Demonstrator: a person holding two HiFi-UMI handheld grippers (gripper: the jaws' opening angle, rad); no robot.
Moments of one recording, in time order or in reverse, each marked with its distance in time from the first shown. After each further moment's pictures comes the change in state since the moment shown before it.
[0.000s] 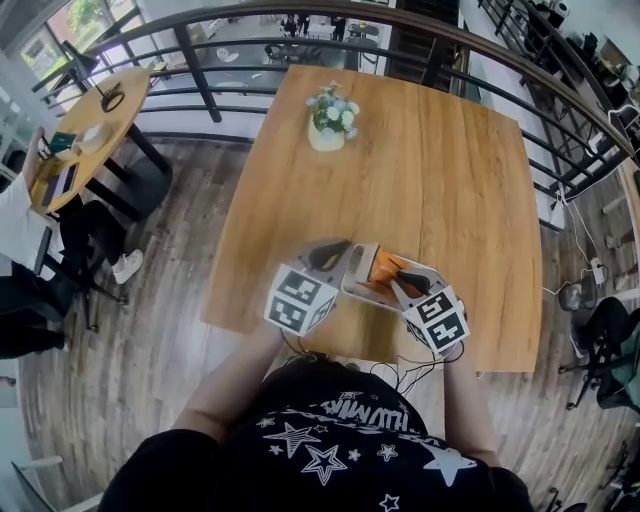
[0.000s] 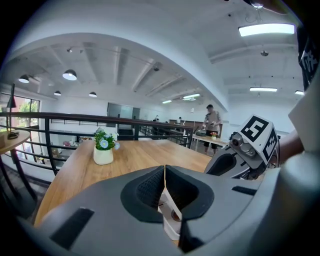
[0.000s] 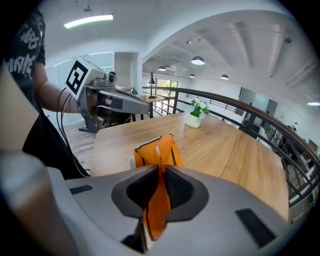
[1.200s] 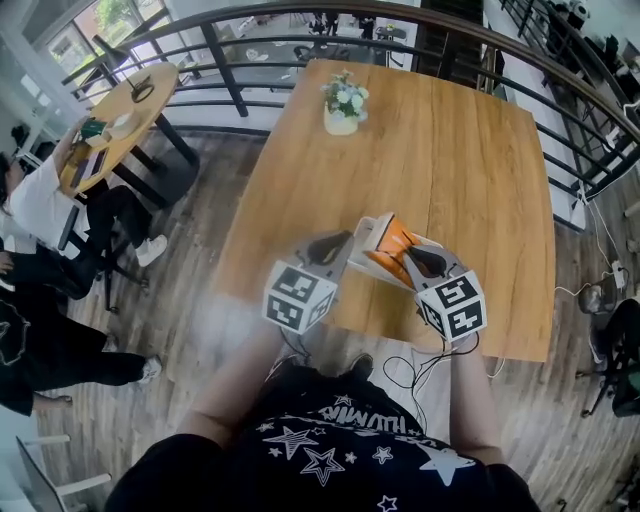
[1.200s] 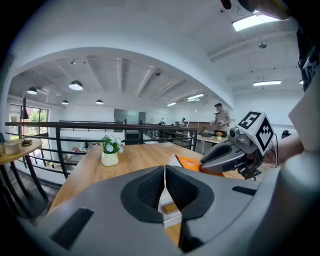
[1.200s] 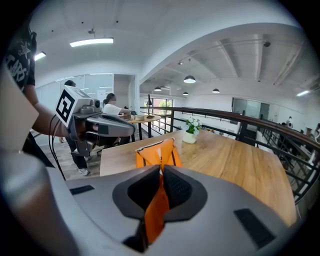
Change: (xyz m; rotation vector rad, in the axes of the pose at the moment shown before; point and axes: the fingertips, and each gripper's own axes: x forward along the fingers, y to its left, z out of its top) left arm -0.049 -0.064 0.000 0.026 -0.032 0.106; right arm -0.067 0.011 0.006 0.067 -0.227 -0.014
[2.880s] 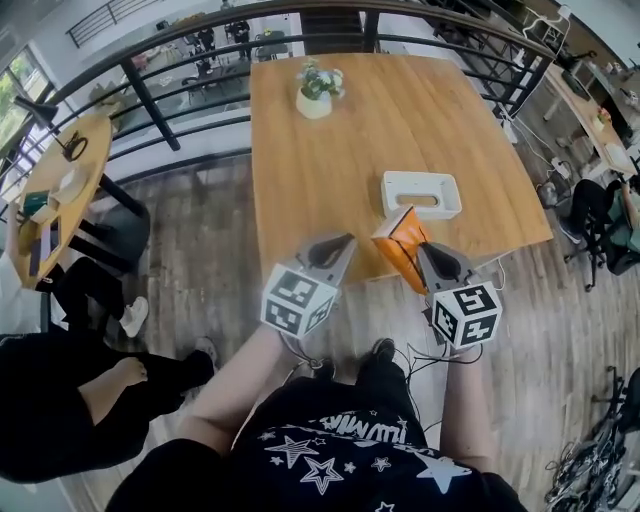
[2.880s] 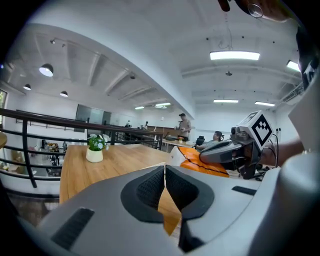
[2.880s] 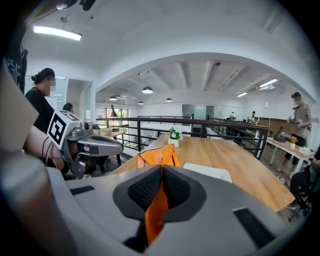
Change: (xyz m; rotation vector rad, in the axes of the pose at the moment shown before) left arm -0.192 0.099 -0.037 0.049 -0.038 -0.461; right arm 0.005 0.223 0.077 0.302 -0.086 -0.521
